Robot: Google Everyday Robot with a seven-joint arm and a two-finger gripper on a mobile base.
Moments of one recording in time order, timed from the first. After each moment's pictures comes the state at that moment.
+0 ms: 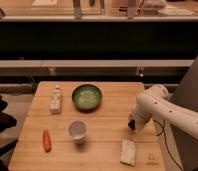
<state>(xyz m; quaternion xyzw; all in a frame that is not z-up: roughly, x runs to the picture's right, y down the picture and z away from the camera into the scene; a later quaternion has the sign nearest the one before) 0.210 0.193 0.774 -0.29 -0.10 -0.16 0.94</state>
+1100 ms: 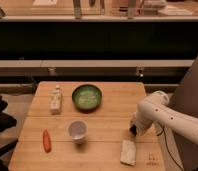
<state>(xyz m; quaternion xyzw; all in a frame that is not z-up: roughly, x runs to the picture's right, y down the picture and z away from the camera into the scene) 0.220 0.229 0.774 -0.30 -0.10 -0.19 0.93</state>
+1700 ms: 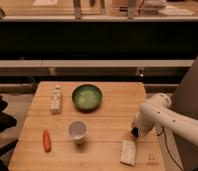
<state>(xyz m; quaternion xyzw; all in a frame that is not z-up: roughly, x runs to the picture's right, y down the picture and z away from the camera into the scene) 0.231 0.236 0.772 -0.30 -0.09 -0.18 0.93</state>
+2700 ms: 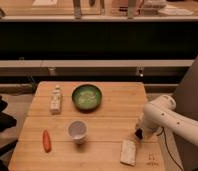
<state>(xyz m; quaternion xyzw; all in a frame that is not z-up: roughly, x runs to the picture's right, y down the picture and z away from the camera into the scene) 0.251 0.244 0.767 -0.31 -0.09 -0.18 0.93</state>
